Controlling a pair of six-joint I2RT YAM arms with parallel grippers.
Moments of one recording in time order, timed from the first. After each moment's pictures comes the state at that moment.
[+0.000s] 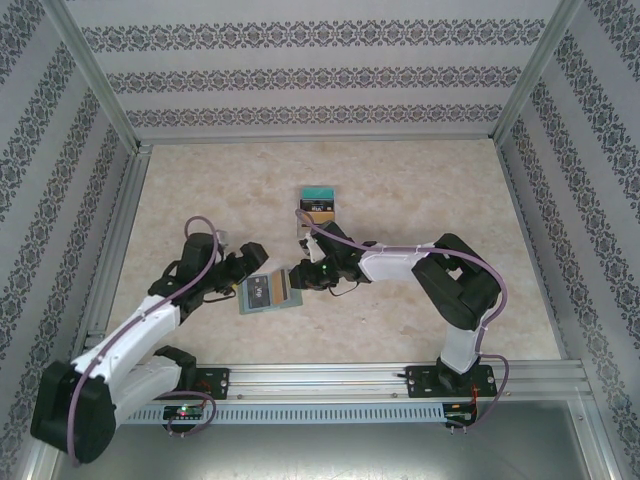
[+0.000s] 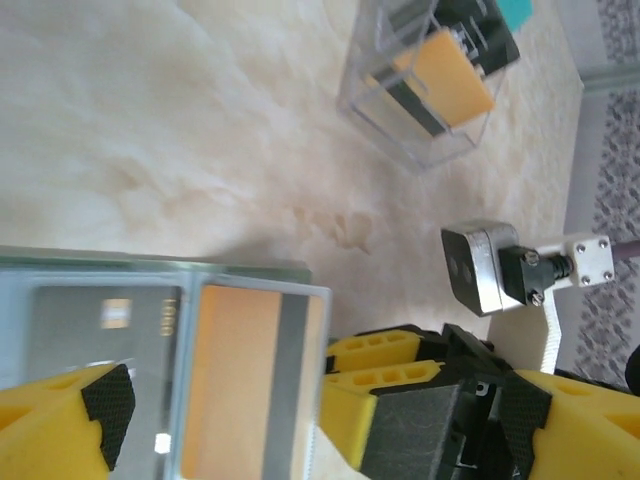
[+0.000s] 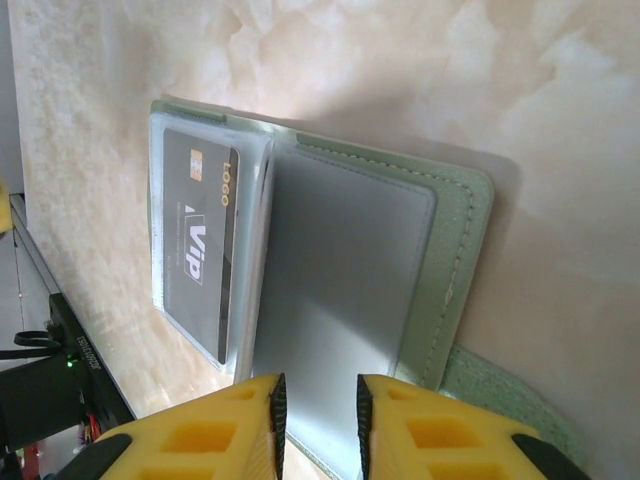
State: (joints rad) left arm -0.30 0.93 0.48 -0.27 0.28 -0.97; right arm 0.77 1.83 0.95 -0.05 -0.55 0.73
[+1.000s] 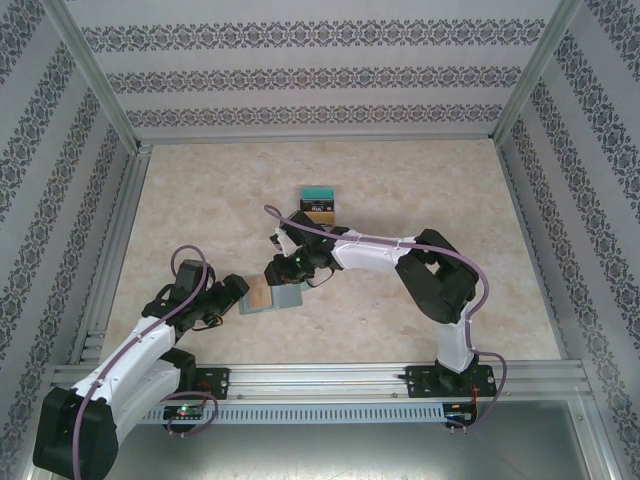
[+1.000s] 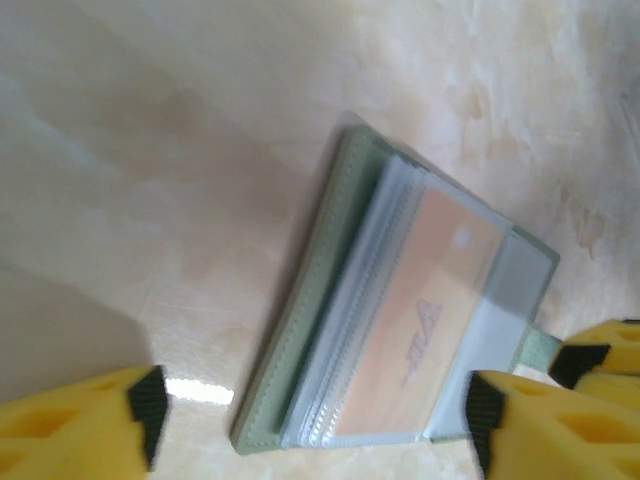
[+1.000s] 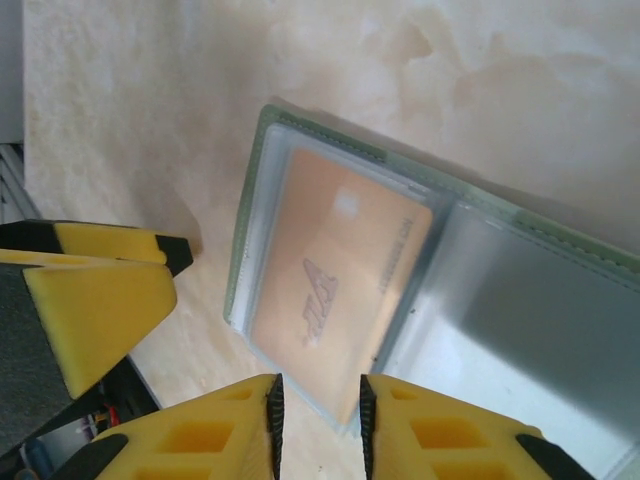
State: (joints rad) left arm -0.23 0.82 0.31 -0.44 0.25 -1.00; right arm 0.86 1.96 1.28 -0.31 -0.53 0.63
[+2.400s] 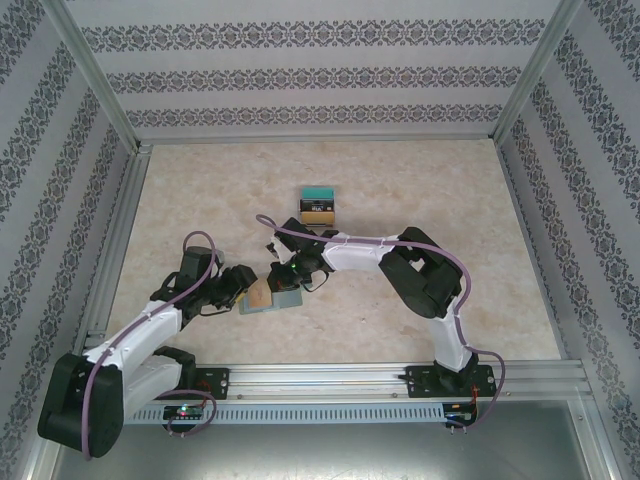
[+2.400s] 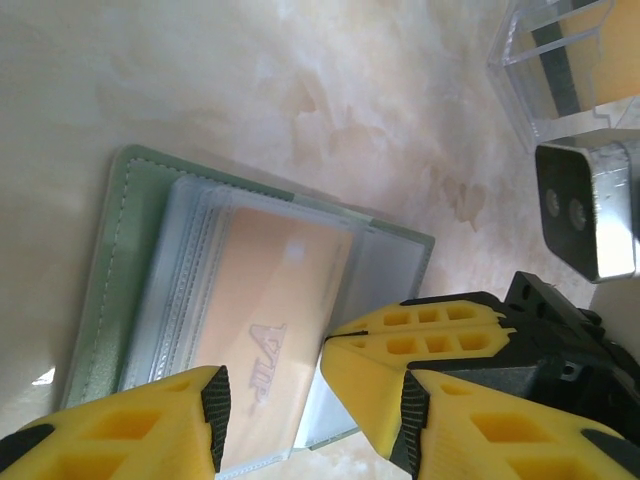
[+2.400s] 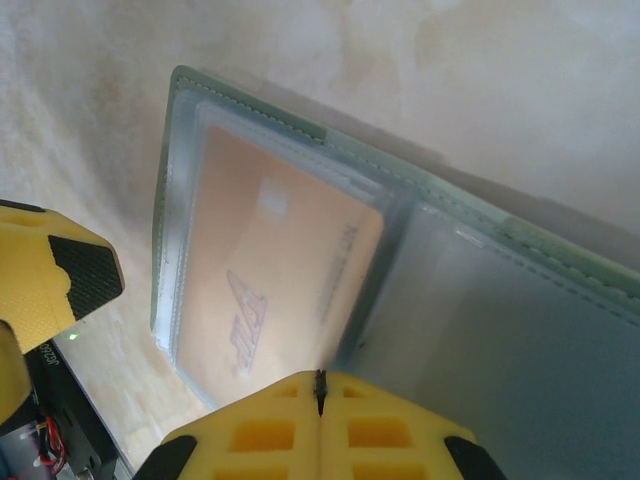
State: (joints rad) left arm -0.23 1.00 0.35 -0.20 0.41 -1.00; right arm 0.88 2.06 1.32 -0.33 -0.53 0.60
